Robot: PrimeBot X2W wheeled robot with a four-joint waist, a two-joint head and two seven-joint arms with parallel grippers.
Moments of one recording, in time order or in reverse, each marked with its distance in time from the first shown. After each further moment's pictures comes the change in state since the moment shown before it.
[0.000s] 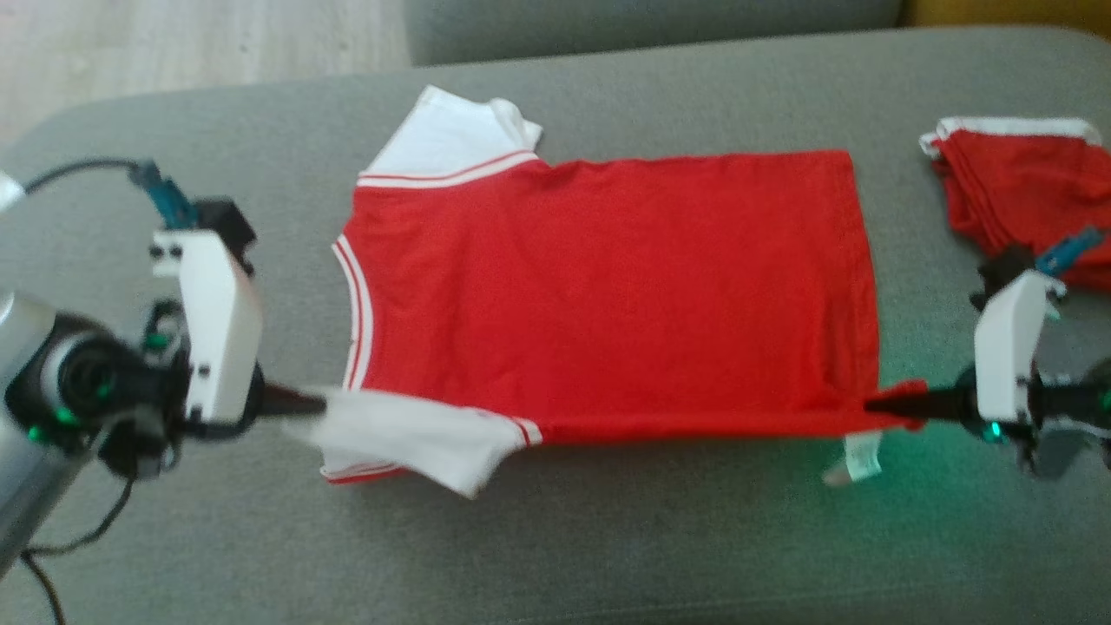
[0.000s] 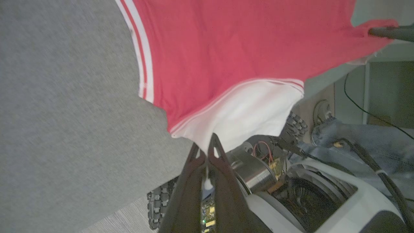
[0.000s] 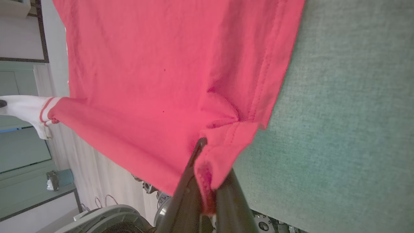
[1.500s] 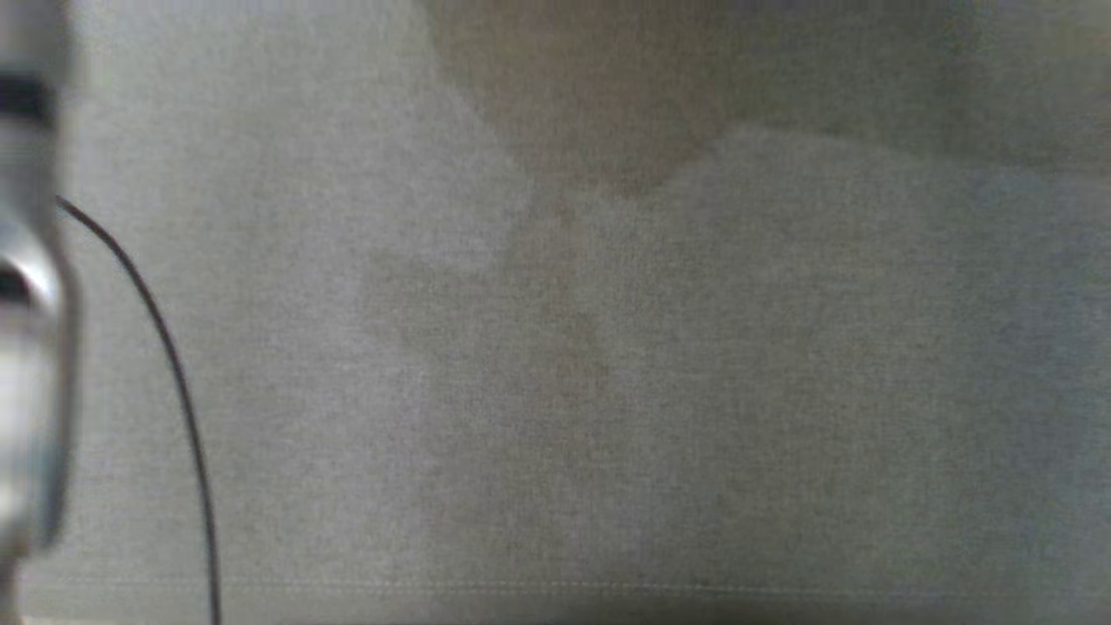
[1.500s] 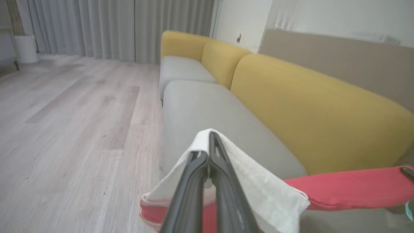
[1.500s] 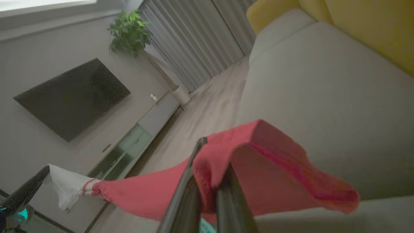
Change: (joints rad) left arm -0.920 -0.625 0.369 0.975 0.678 -0.309 -1.052; right arm -0.714 0.253 -0.343 0.254 -0.237 0.000 -0.727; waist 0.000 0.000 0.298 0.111
